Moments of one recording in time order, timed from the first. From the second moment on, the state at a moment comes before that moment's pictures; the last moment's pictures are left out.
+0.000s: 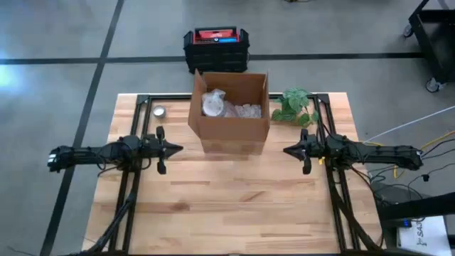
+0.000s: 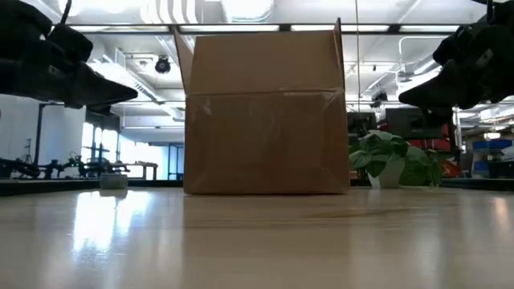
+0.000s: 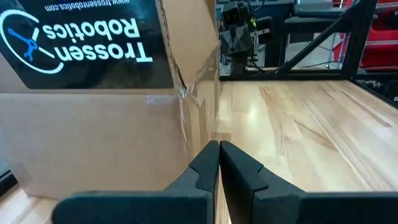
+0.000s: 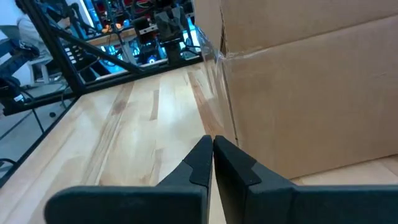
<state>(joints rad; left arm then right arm) 0.07 0.15 0.02 0.03 -0.09 0.04 -0.10 0.15 0.02 -0.02 -0.04 0.23</state>
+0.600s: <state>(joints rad) 0.07 0.20 0.02 0.10 -0.09 0.03 -0.10 0.15 0.02 -0.02 -0.04 0.23</state>
